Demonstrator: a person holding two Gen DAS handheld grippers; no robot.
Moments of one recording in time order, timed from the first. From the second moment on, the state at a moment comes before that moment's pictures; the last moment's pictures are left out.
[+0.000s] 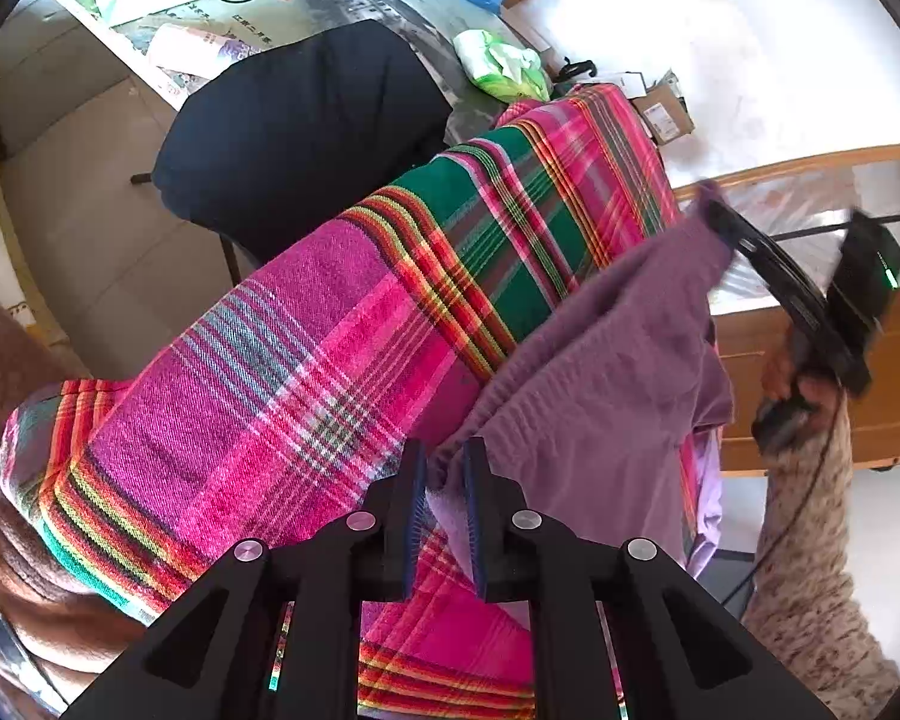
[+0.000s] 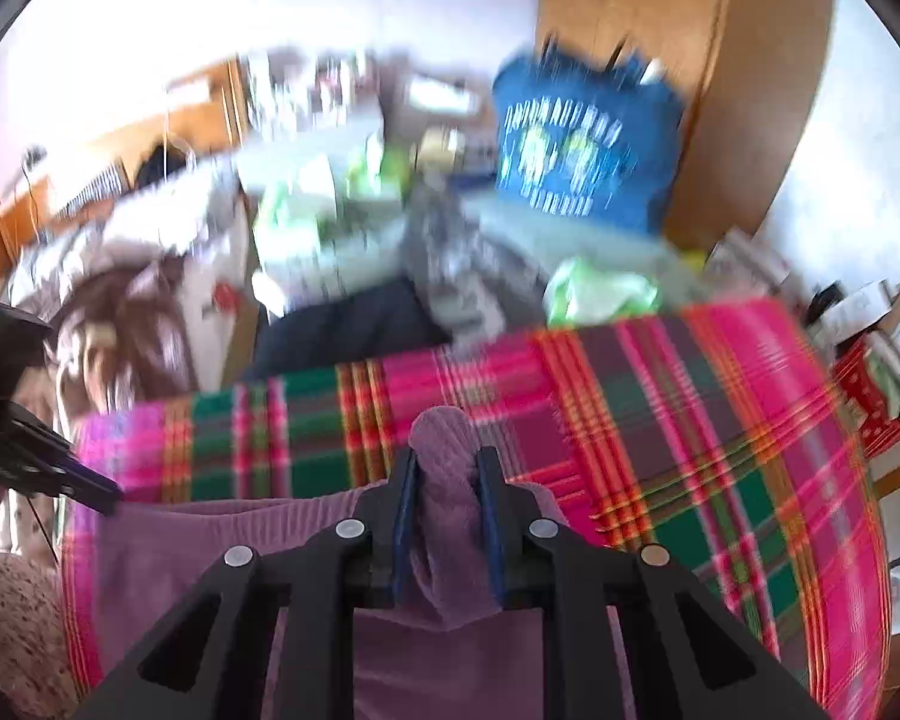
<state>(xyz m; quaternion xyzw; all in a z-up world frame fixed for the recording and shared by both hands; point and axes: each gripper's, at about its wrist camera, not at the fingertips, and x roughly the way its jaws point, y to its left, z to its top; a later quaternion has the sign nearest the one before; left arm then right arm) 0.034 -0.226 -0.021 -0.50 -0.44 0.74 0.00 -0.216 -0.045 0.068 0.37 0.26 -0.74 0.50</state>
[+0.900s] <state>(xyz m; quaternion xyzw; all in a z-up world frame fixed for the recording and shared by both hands) 0.030 -0.214 -0.019 -0.50 -0.42 0.76 -0.01 -0.087 0.084 0.024 0.44 0.17 -0.74 0.48</state>
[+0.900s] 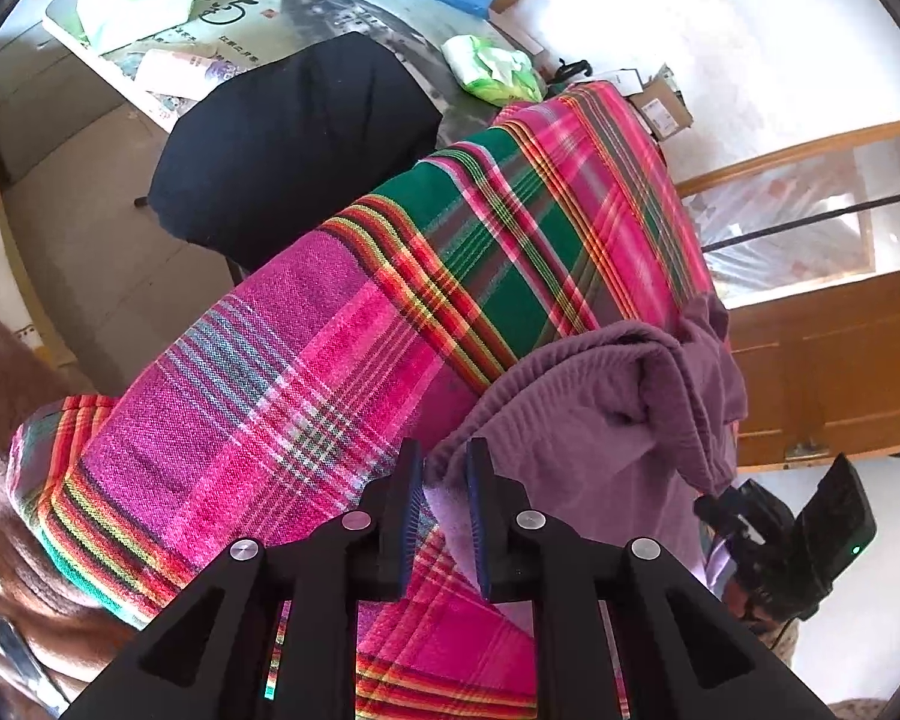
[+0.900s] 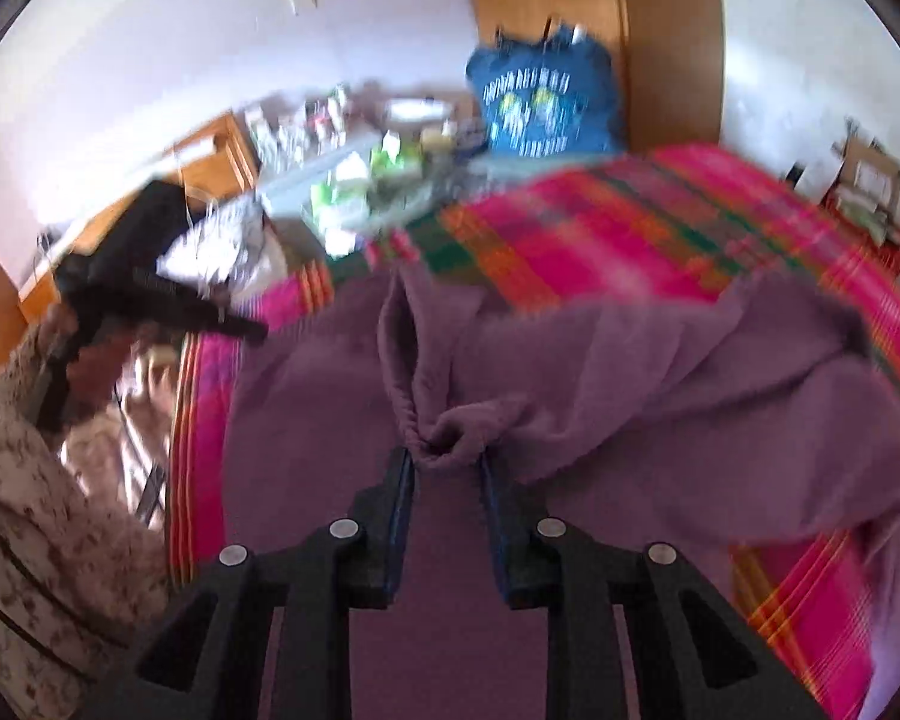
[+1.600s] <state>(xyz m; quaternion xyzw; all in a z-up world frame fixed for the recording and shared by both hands) 0.018 -0.198 -0.006 -0.51 -0.35 0.78 -0.05 -0.073 0.063 0.052 0.32 0.44 -0.70 0.47</state>
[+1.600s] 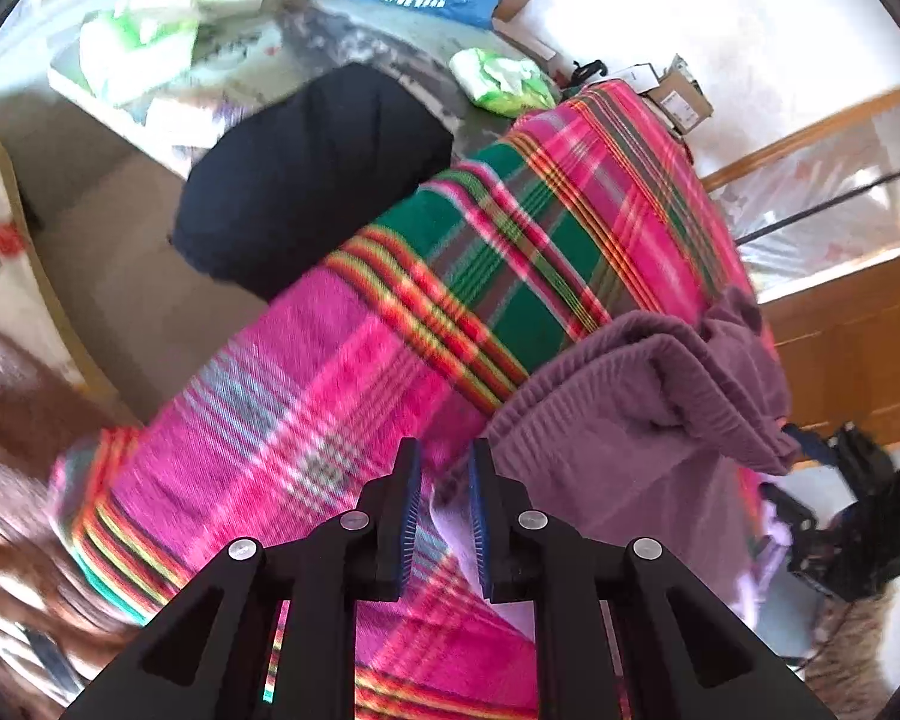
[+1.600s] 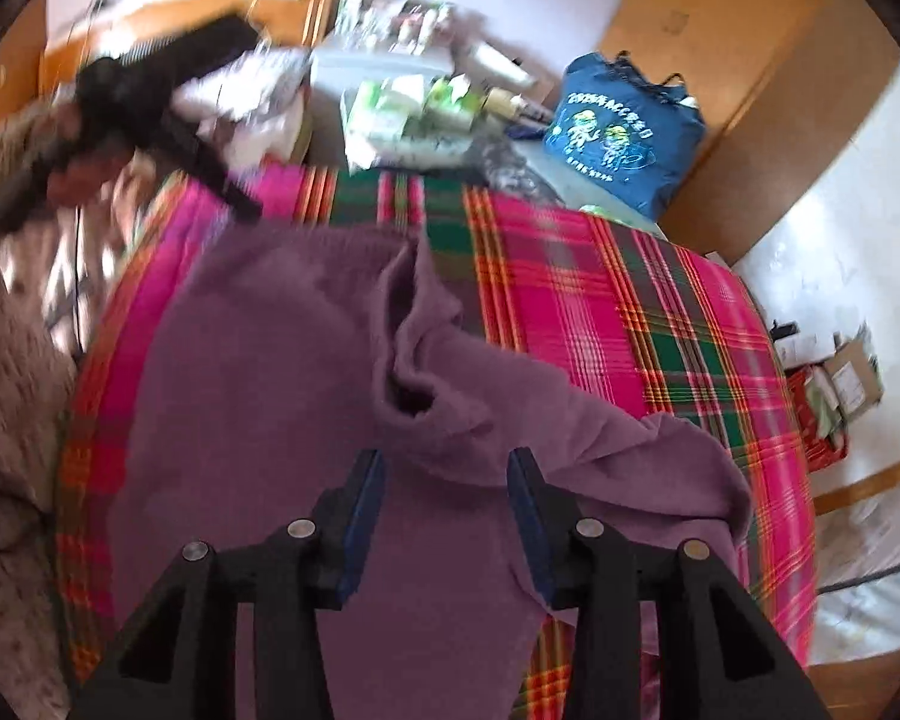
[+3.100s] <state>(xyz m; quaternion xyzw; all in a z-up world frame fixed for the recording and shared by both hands) -0.011 -0.174 -0.009 -0.52 -0.33 0.78 0.07 -0.196 -0.094 0.035 0.28 0.48 -0.71 0.43</state>
